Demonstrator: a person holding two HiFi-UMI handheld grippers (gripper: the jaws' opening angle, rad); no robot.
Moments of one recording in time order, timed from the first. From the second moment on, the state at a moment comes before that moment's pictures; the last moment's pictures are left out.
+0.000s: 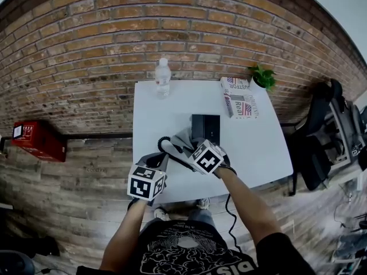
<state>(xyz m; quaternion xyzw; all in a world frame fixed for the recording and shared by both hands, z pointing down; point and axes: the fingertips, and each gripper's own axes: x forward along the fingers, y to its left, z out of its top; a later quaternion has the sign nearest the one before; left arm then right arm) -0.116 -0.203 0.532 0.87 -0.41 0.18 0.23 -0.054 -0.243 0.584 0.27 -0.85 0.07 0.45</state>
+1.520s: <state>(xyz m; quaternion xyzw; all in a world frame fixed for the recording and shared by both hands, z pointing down) -0.117 -0.209 0.539 0.87 -0.41 0.18 0.23 -0.032 -0.289 0.482 0.35 -0.88 0.06 0.33</state>
